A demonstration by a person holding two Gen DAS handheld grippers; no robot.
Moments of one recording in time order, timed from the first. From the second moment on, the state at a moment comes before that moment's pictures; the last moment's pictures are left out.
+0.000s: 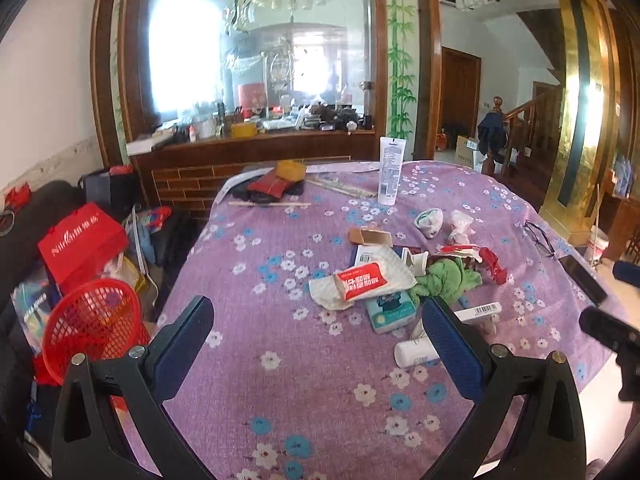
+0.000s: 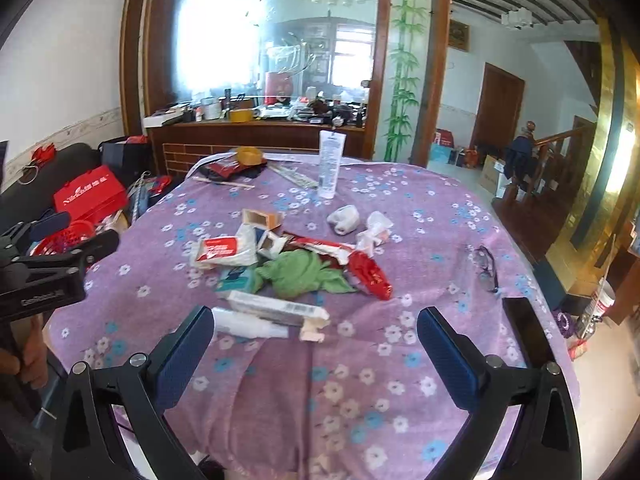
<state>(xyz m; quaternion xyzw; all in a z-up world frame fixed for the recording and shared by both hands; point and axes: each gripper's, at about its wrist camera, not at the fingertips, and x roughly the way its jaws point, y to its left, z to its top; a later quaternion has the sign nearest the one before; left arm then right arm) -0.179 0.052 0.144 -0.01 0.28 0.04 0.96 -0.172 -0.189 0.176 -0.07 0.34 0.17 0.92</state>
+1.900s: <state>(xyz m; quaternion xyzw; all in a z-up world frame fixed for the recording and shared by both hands) -0.224 0.066 0.126 -0.01 0.32 0.11 0.94 -0.154 -0.155 0.153 -0.07 0.40 0.27 0.87</state>
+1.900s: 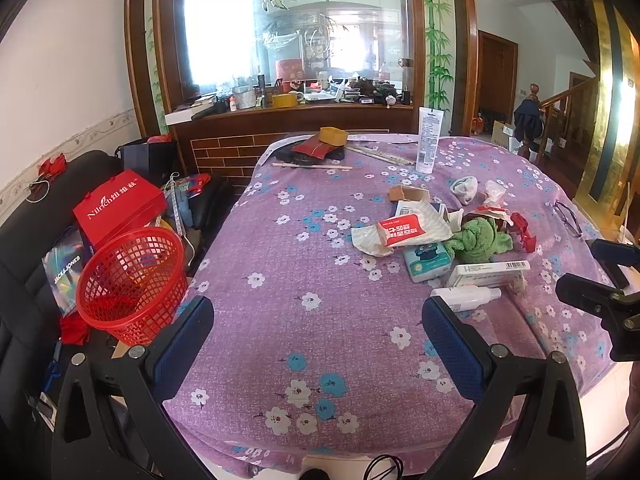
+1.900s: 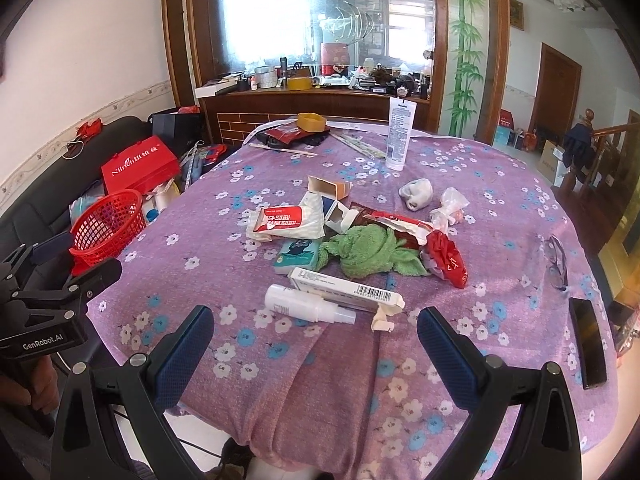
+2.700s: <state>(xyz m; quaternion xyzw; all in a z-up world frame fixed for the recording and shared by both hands) -0.177 0.026 0.102 0.03 0.39 -0.02 0.92 -0.114 -0.186 0.126 -0.03 0.46 0.31 0.83</state>
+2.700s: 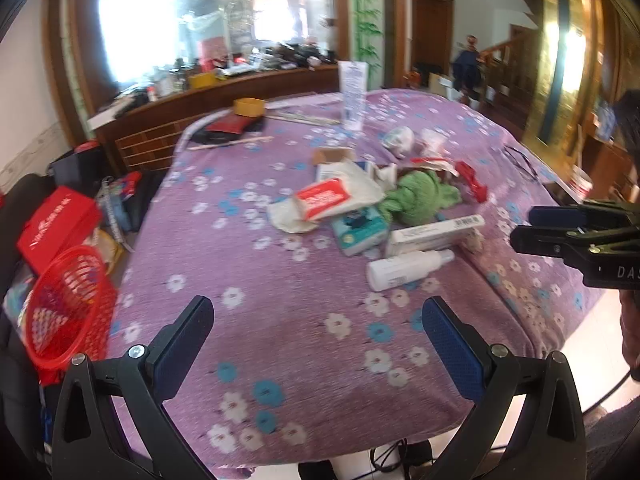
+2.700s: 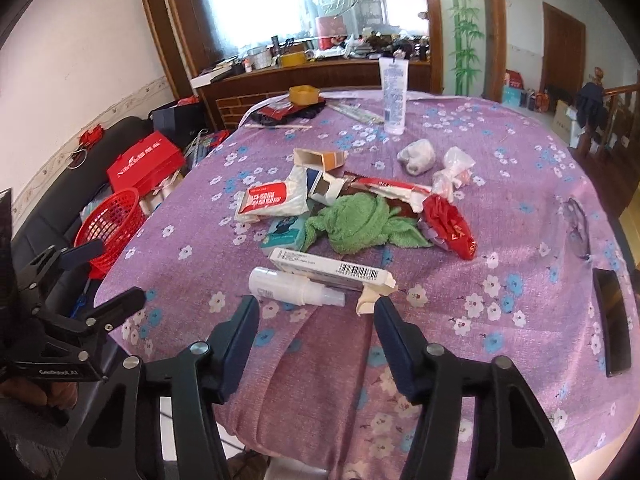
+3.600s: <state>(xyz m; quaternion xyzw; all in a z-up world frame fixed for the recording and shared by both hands) -0.116 -0.009 0.080 0.10 0.45 -0.19 0.87 -0.032 -0.133 0.071 -0.20 0.53 0.40 0.72</state>
